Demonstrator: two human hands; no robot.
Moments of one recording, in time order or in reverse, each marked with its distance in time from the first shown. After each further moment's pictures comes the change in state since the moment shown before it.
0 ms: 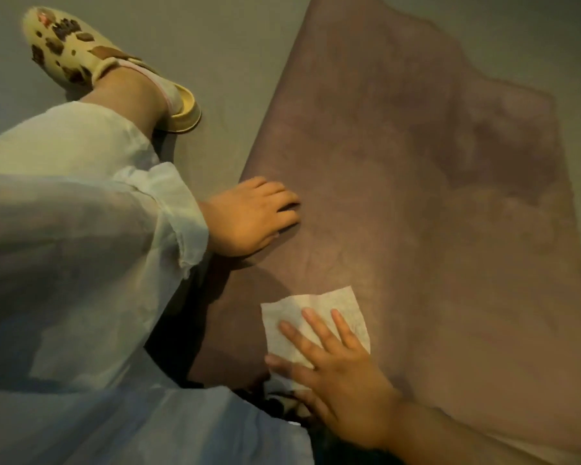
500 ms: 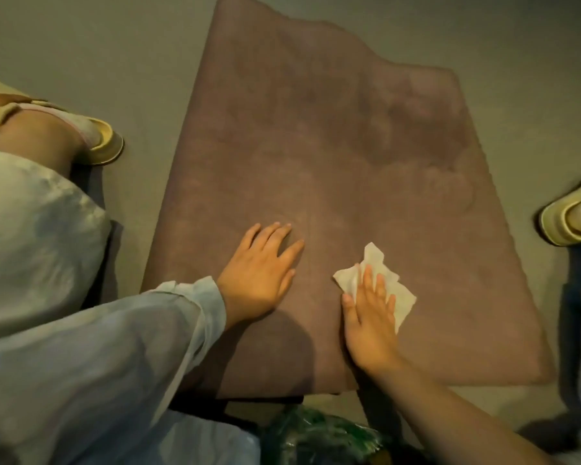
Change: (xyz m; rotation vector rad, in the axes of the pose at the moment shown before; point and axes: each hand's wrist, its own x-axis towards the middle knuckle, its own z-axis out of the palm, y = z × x) left_hand 0.050 0.119 0.022 -0.156 0.024 -0.244; right_hand -0.040 0.055 0.046 0.758 0.333 0.981
